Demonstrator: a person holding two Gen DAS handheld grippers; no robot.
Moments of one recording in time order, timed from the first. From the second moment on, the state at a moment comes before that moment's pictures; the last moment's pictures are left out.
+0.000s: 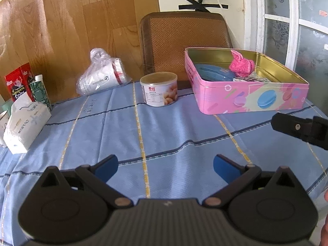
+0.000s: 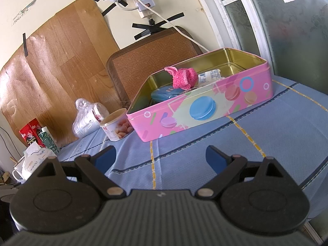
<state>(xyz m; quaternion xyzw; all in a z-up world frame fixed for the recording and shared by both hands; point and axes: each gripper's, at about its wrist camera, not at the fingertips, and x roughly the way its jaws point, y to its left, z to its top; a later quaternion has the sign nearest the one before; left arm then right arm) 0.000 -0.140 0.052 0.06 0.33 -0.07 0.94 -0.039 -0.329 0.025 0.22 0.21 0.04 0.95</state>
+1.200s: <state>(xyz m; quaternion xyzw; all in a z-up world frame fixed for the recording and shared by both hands) -0.003 -0.140 0.052 0.07 0.33 -0.07 0.94 -0.041 -0.324 0.029 0.21 0.20 0.04 0.96</state>
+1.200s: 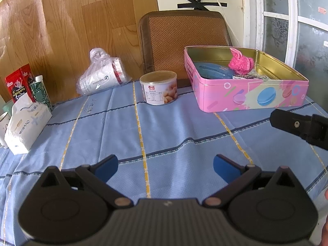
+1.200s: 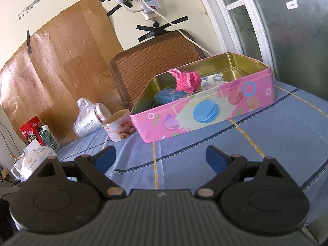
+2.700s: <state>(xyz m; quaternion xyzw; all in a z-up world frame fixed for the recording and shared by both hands) -0.003 -0.142 0.050 0.07 0.34 -0.08 0.93 -0.043 -0.322 0.028 0.21 0.20 0.03 0.96</state>
